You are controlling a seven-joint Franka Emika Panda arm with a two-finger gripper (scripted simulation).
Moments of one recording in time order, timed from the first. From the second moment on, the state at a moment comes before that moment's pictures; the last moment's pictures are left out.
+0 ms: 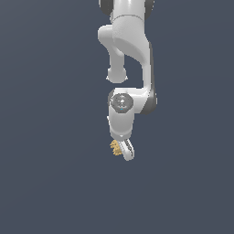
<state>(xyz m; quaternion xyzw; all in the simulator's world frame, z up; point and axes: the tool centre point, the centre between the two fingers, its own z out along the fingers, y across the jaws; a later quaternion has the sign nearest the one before) 0.046 0.016 0.070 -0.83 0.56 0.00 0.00</state>
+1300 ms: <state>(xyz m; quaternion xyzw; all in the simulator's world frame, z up) 0.060 0.100 0.185 -0.83 0.56 0.00 0.00</state>
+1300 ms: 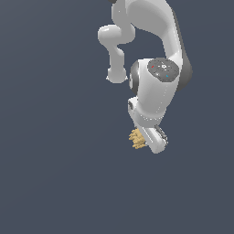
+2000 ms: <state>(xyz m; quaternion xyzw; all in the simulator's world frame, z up) 0.074 0.168 0.276 -0.83 0.56 0.00 0.00</state>
